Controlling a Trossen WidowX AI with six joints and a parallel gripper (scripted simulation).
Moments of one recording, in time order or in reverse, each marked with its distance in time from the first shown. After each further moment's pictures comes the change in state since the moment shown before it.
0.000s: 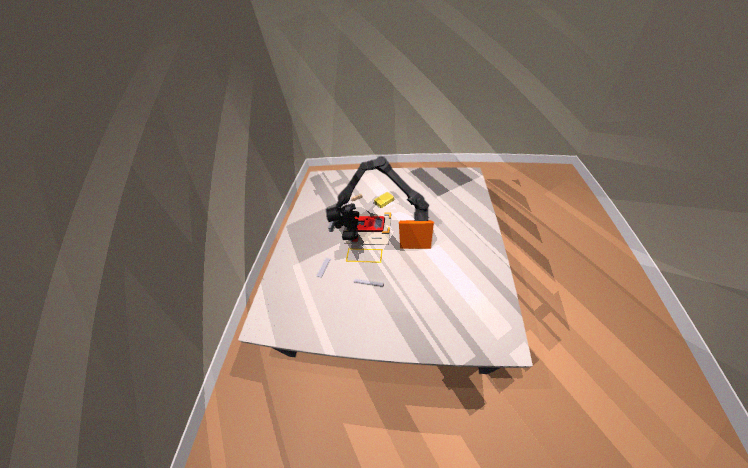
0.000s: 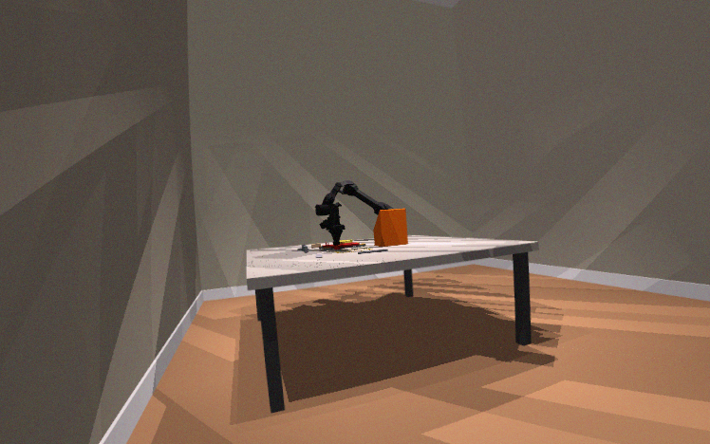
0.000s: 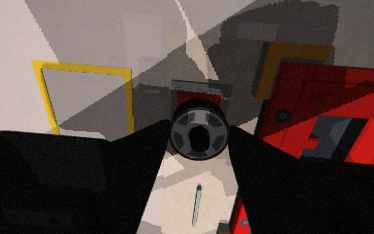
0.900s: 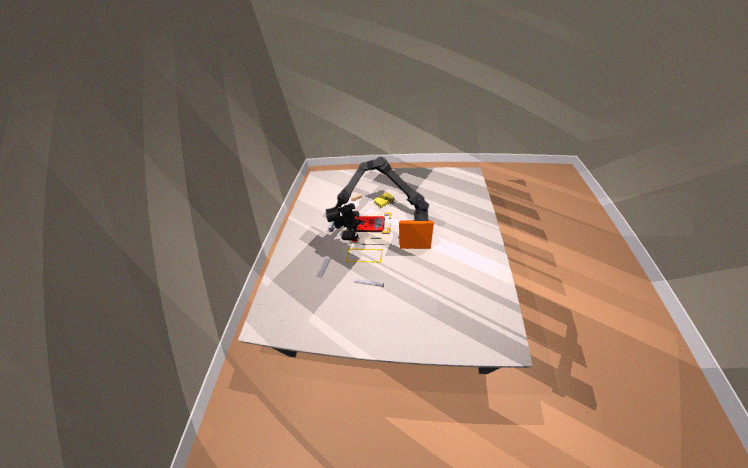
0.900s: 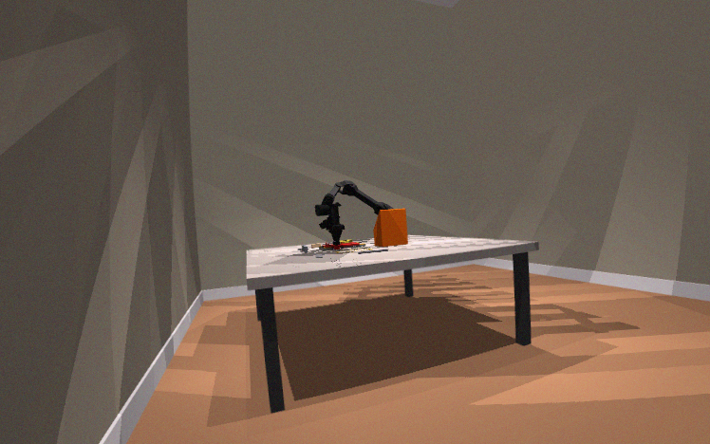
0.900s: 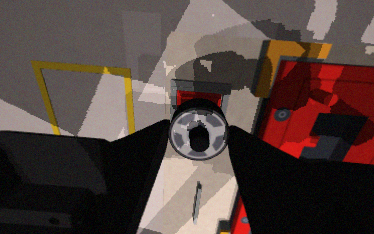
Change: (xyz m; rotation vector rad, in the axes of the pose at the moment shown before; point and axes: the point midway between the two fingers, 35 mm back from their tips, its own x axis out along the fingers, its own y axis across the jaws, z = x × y) arm -0.002 -0.001 0.001 0.010 0.009 0.000
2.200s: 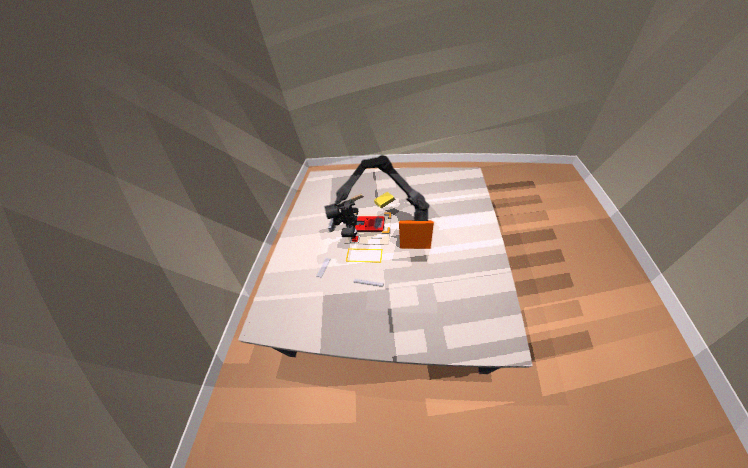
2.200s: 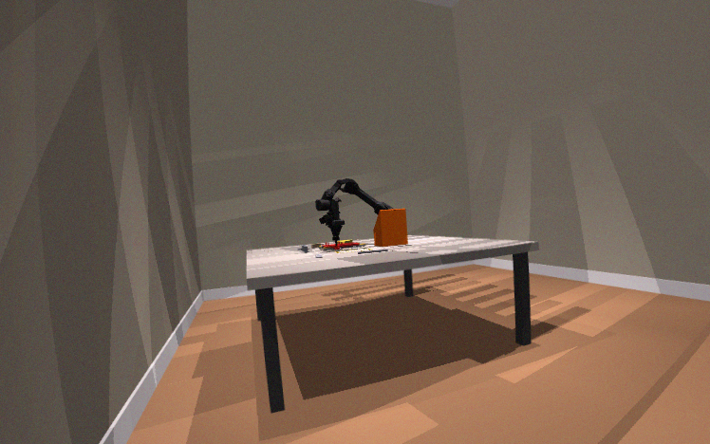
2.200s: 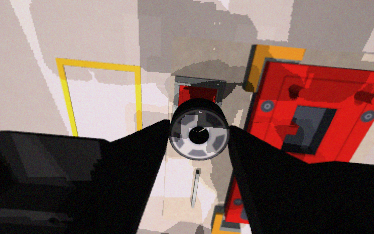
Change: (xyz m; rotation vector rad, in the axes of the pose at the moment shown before) arm -0.024 0.002 -0.001 -0.024 -0.014 -0.004
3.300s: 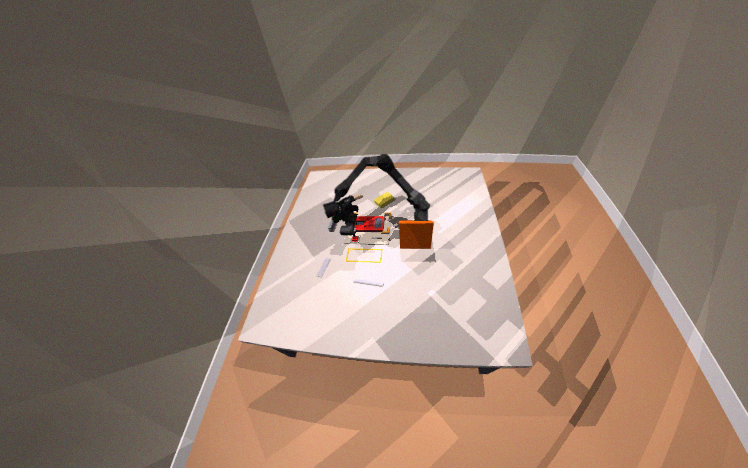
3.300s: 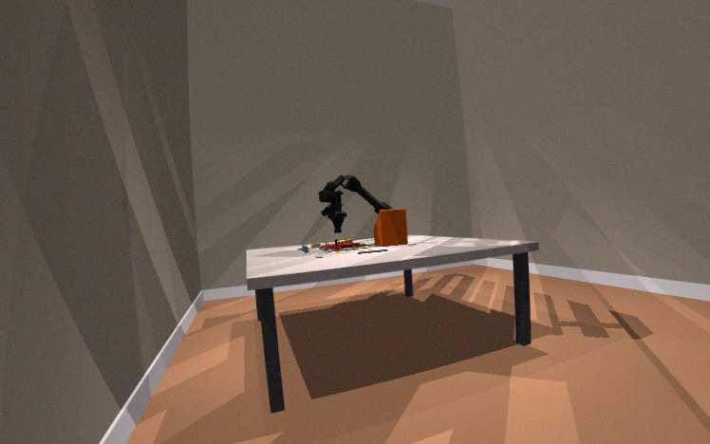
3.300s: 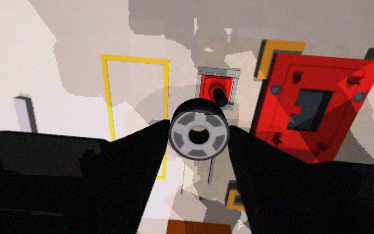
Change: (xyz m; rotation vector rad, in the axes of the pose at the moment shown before) arm -0.040 0.023 -0.009 0.012 -0.014 0.011
